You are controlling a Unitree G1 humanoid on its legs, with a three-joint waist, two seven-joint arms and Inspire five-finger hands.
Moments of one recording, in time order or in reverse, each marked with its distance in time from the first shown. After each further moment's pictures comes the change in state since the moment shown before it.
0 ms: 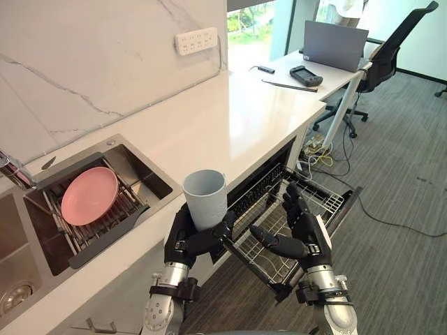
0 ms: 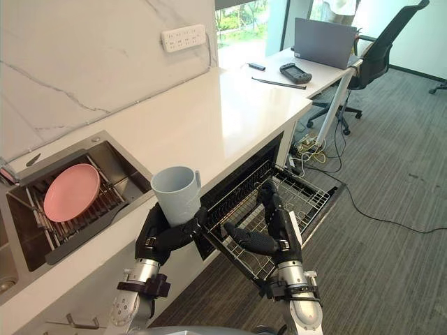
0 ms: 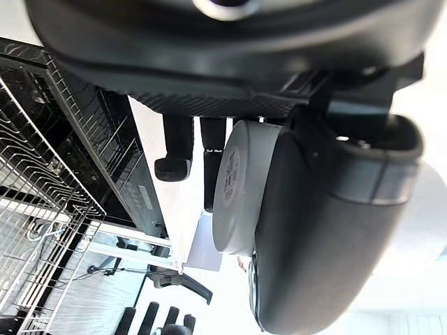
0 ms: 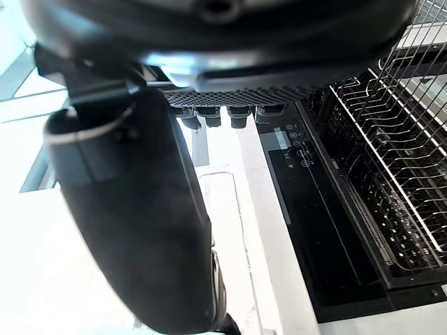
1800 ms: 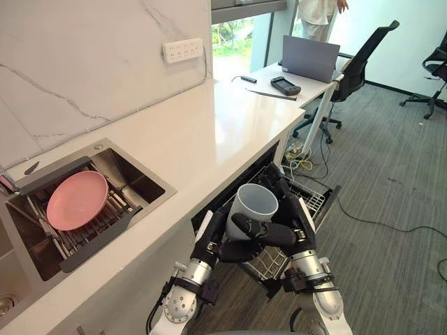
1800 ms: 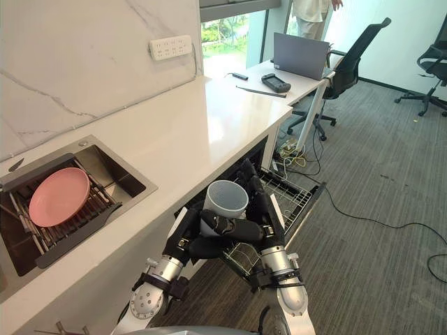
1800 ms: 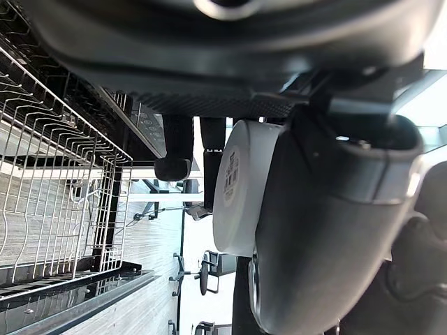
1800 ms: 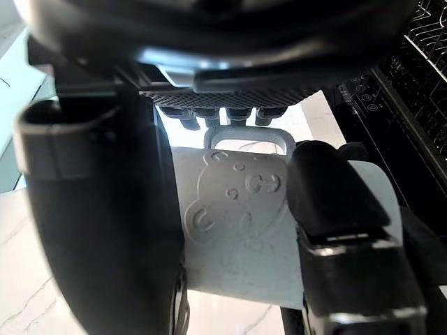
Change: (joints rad) left arm -0.085 0.011 -0.136 0.041 0.277 0.090 0.032; right arm -0.051 0.011 0.132 -0.159 0.032 0.106 0.024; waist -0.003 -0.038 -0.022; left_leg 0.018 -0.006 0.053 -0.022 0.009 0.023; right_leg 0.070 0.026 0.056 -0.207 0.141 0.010
